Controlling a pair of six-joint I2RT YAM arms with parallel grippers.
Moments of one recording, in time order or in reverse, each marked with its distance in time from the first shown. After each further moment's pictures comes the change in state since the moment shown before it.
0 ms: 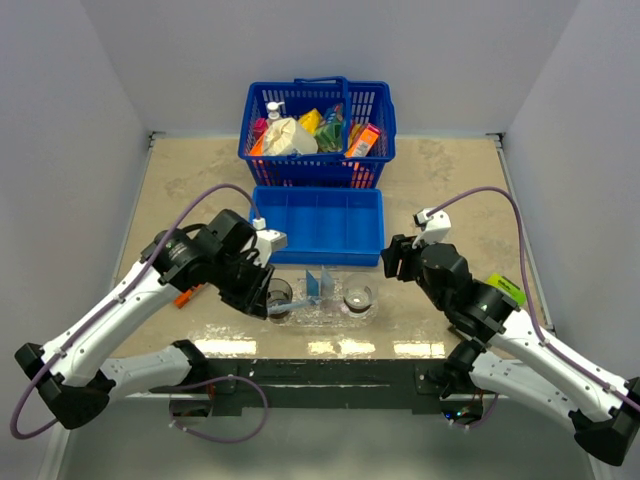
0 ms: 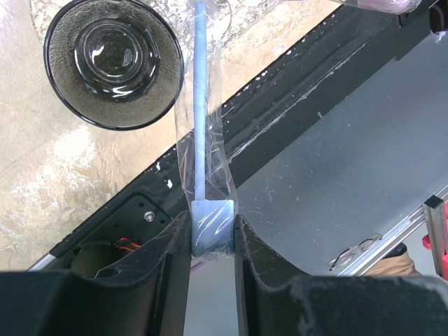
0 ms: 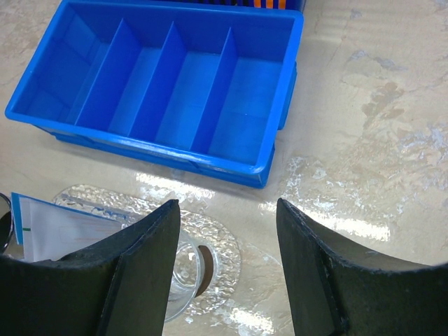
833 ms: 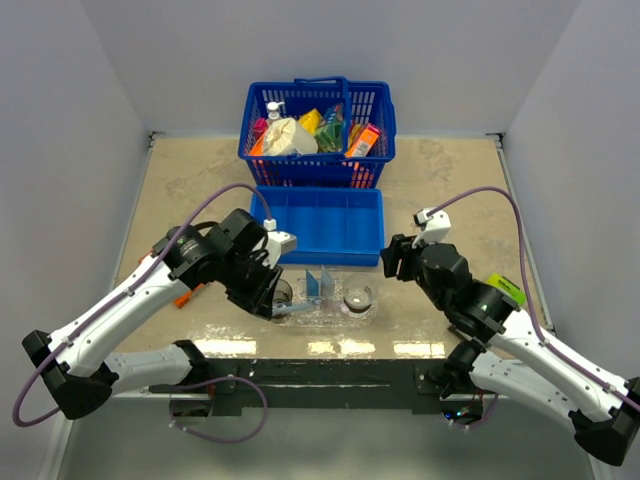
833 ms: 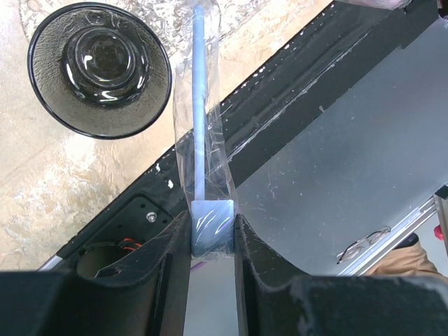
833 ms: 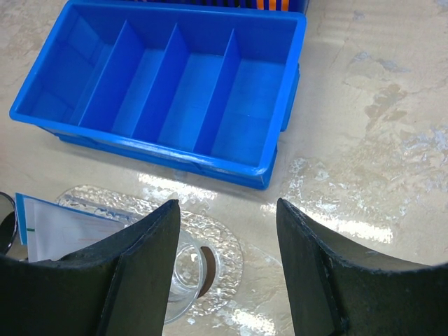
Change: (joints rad) left arm -0.052 0.052 0.031 0.001 -0.016 0.007; right arm 0.000 0.000 0.000 0.008 -0.005 0.000
